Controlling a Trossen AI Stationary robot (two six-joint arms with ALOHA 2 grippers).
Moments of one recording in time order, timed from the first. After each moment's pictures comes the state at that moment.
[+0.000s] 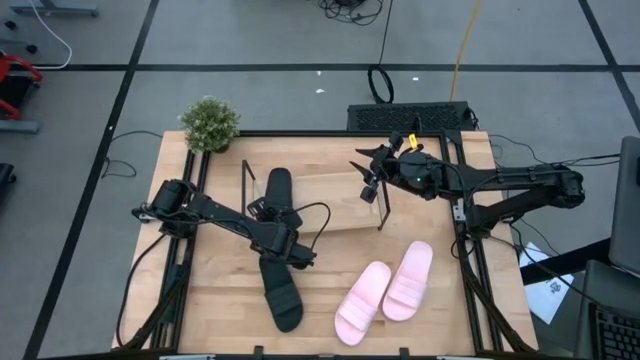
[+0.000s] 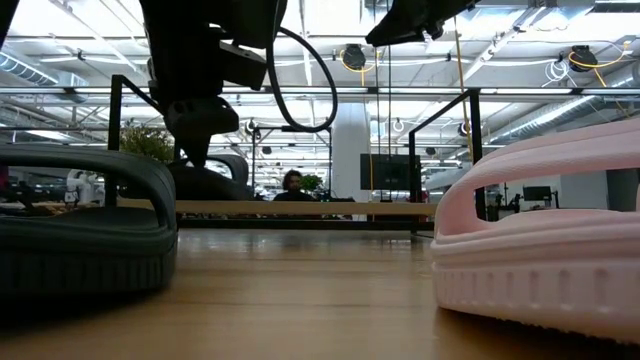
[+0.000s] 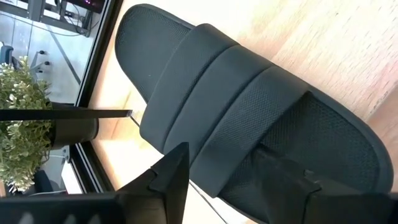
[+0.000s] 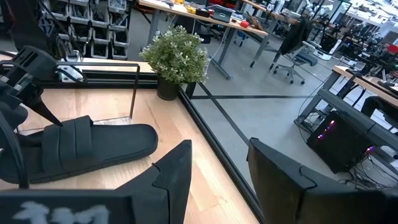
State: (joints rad) left arm -0.29 1.93 1.43 -1.41 -0.62 -0.98; right arm -0.06 1.19 0.96 -0.04 0.49 -0.17
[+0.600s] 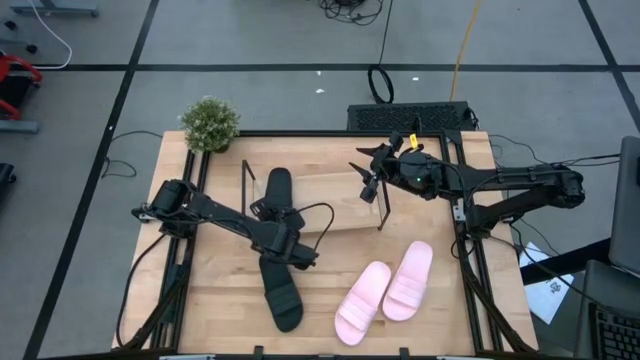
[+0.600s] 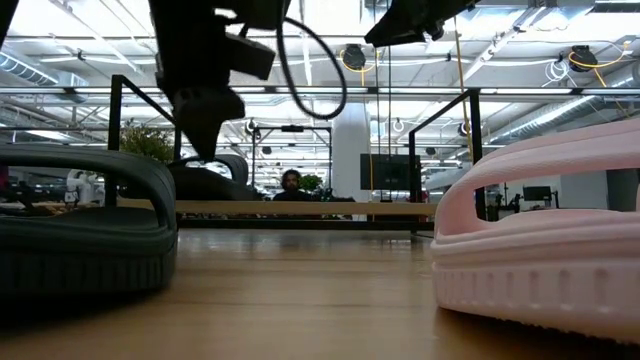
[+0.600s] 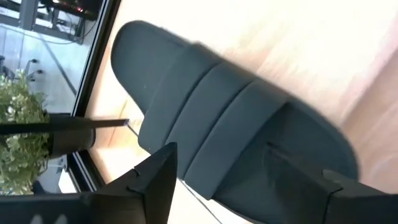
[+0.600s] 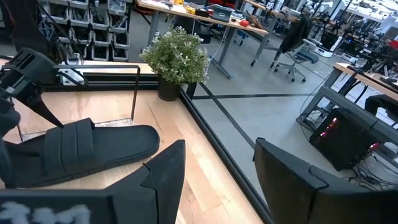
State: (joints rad) left arm -0.29 1.93 1.48 -1.41 -0.62 -0.93; right arm -0.06 1.19 0.96 -0.04 0.49 -0.15
